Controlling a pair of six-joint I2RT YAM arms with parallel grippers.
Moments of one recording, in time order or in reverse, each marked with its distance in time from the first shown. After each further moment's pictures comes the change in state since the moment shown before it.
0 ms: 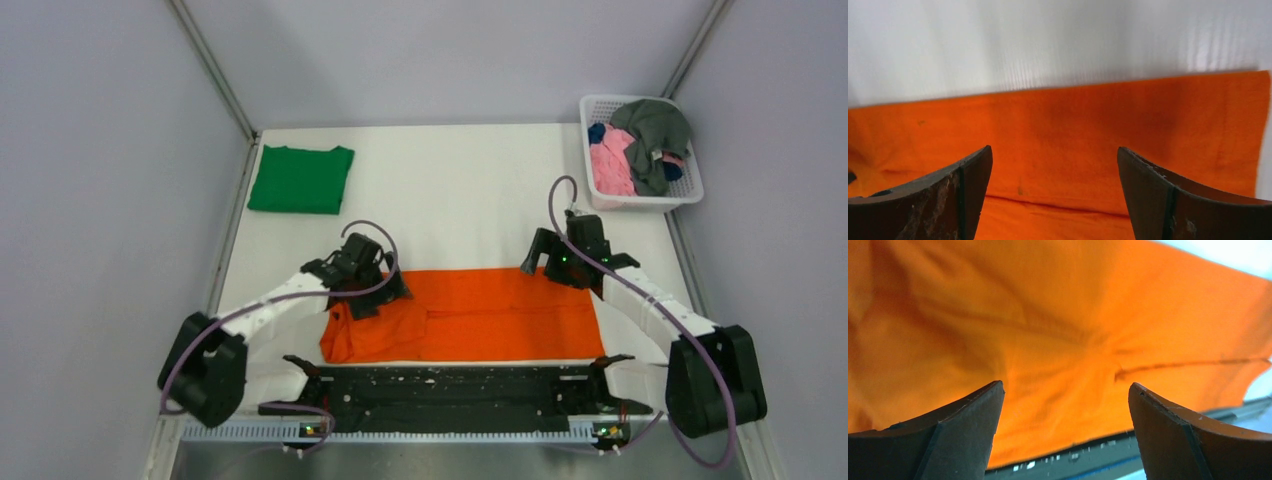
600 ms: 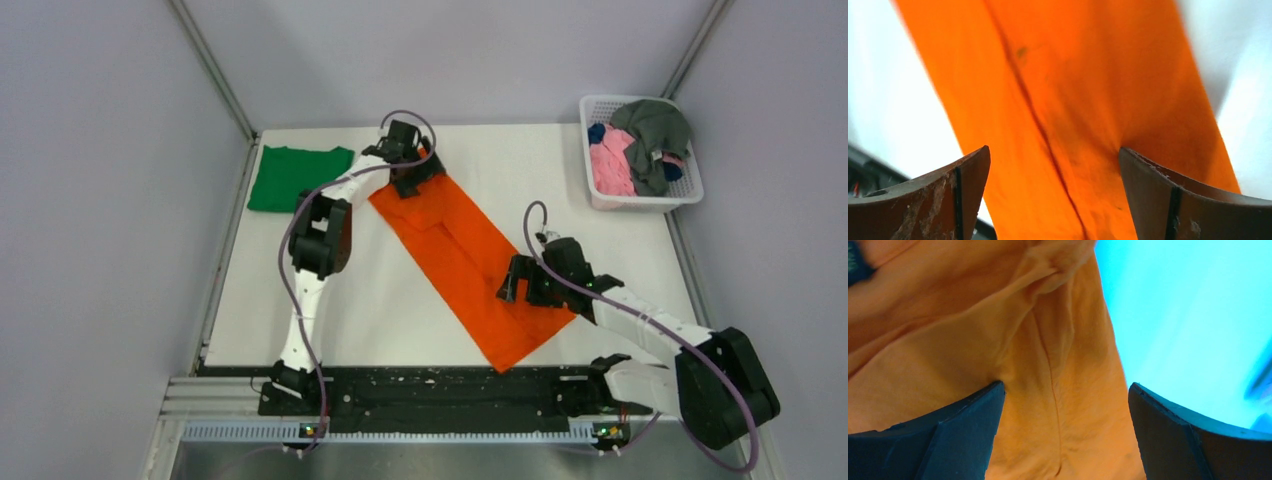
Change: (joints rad) left arm 0.180 1.159 1.276 0.018 -0.013 0.093; right arm 0.177 -0.004 -0.150 0.133 -0.119 0.027
